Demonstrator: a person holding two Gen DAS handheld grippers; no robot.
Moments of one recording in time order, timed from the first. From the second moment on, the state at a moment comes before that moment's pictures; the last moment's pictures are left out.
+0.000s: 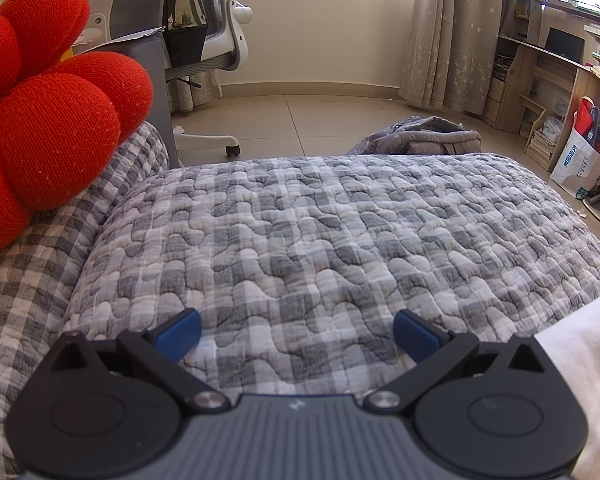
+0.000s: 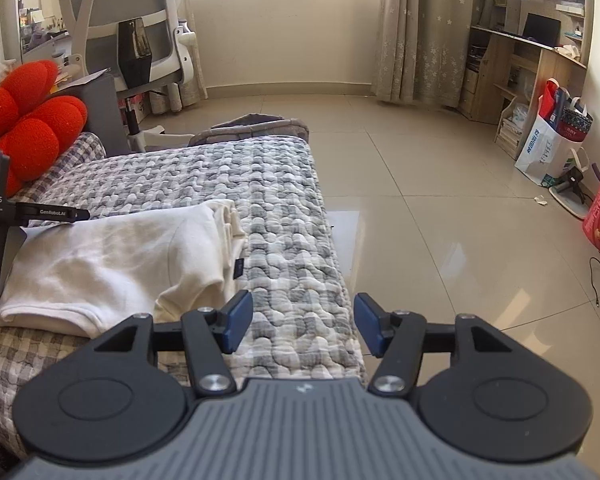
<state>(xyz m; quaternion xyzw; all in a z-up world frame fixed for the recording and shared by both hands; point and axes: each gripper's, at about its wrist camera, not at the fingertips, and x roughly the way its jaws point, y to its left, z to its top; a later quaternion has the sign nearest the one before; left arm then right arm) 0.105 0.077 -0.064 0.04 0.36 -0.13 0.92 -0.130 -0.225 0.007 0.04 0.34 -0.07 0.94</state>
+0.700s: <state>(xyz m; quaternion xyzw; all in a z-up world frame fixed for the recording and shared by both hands) 0.104 0.075 -0.057 0.04 0.38 -0.15 0.91 -0.083 -0.196 0.000 0.06 0.36 -0.01 0.93</state>
